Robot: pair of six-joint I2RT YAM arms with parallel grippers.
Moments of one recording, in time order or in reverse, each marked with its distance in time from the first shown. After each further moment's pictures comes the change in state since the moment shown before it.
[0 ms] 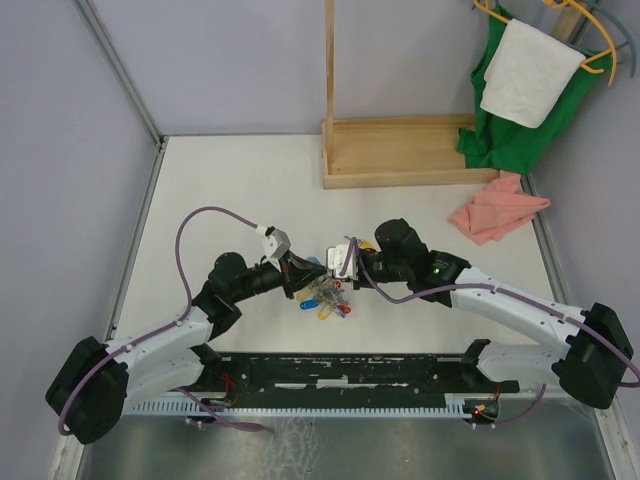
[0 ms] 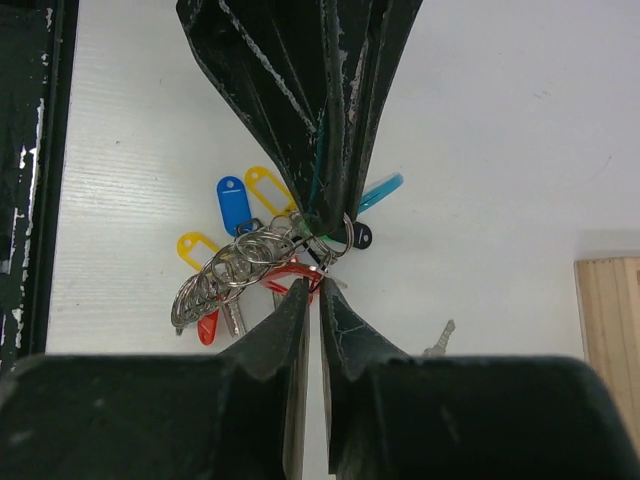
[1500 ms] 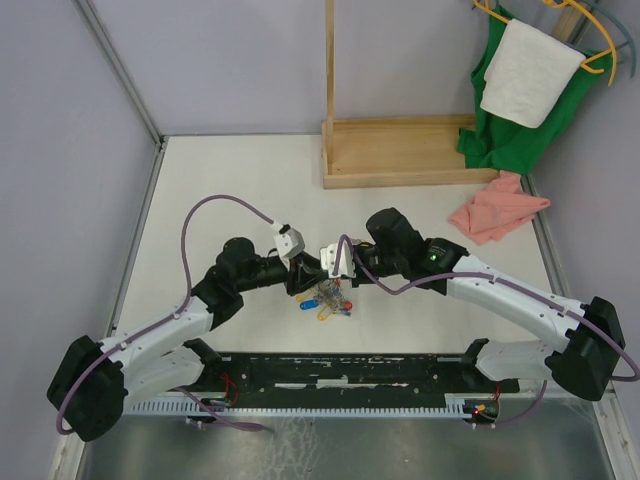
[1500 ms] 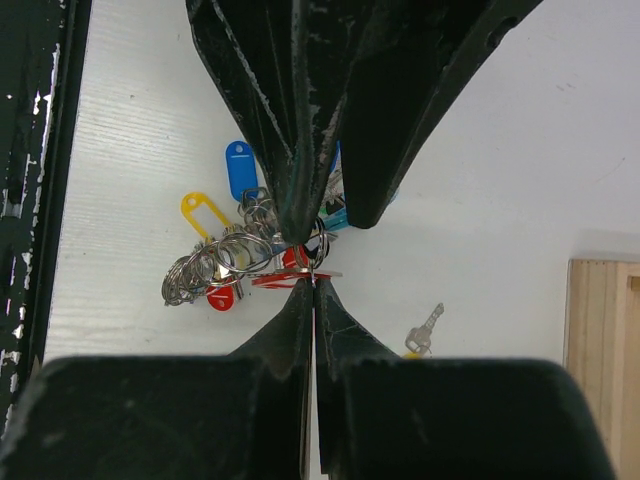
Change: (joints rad) left arm 0.000 0.017 0.140 -0.270 0.068 0.206; right arm 0.005 0.056 0.164 -0.238 0.003 -0.118
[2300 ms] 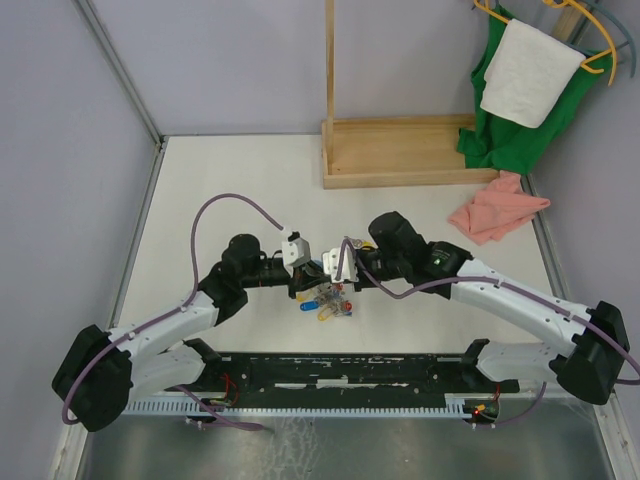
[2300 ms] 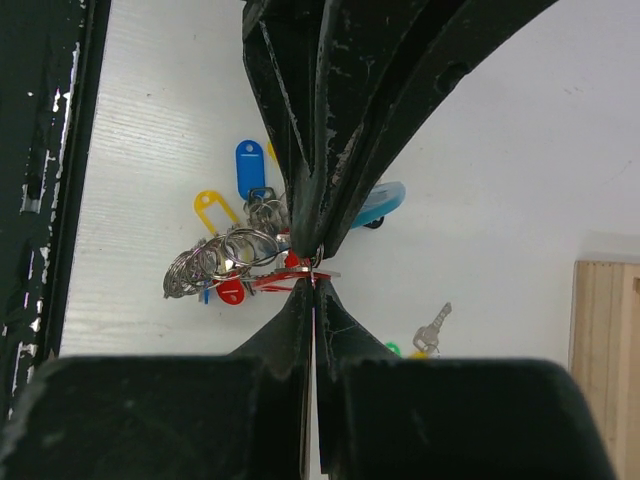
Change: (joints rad) left arm 0.000 0.073 0.019 0.019 0.185 0.167; right arm 0.008 -0.017 -0.002 -0.032 -0.006 -0.003
